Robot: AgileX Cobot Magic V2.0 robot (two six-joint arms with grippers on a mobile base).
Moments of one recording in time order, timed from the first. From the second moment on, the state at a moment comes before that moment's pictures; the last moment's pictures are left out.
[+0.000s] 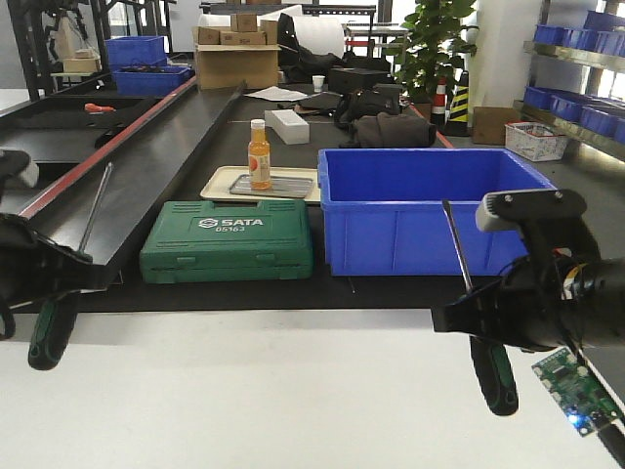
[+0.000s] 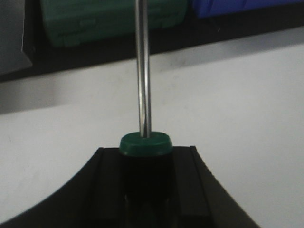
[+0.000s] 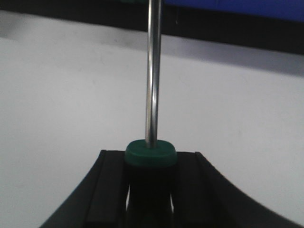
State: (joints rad) left arm -0.15 1.36 -1.31 -0.25 0.63 0.19; right arm 0.29 1.36 -1.21 0.02 0.55 0.05
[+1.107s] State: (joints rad) left arm -0.21 1.13 -1.13 -0.31 0.55 0.19; right arm 0.34 1.24 -1.21 0.04 0.53 0.07
